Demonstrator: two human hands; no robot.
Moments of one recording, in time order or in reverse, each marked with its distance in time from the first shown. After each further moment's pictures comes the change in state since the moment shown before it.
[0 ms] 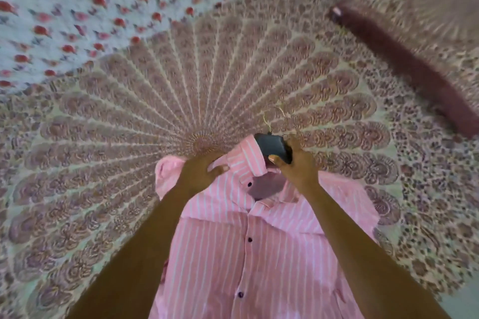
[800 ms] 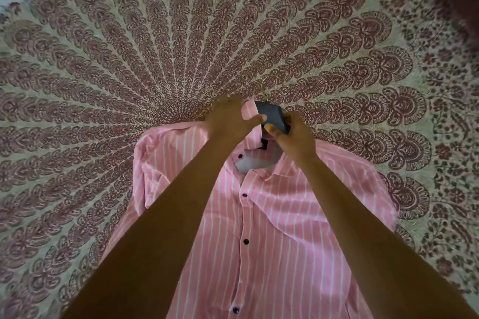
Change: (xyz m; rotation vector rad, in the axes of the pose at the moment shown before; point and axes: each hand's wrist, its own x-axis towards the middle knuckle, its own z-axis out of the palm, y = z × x) left_hand 0.137 0.038 0.061 0.233 0.111 -0.120; right_hand 0.087 0.038 0.054 0.120 -0.022 0.158
